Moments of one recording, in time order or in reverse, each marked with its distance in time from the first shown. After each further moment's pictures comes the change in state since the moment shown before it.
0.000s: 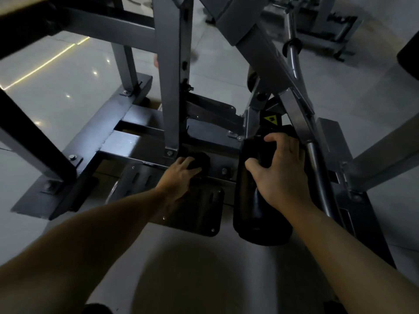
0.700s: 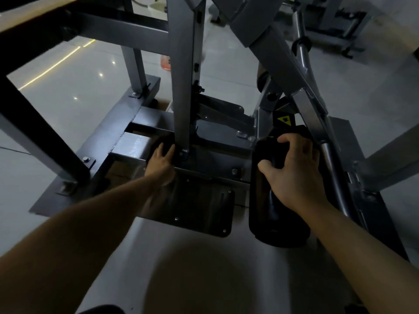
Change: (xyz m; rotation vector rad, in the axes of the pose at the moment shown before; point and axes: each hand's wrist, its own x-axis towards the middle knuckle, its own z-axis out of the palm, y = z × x) left_hand 0.000 -0.069 -0.024 -0.190 -0.174 -0.572; right_hand 0.003 -0.002 0.003 -0.047 -0.036 0.031
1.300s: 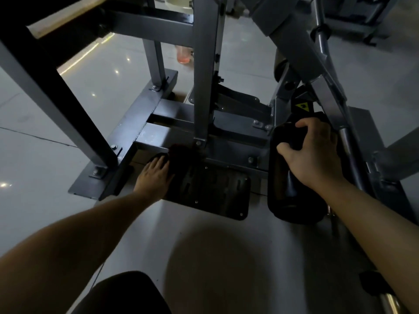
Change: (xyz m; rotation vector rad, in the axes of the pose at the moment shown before) left_hand -0.088 -0.079 0.000 0.351 0.069 0.129; right_hand -0.002 -0.006 -0.003 -0.029 0.006 0.023
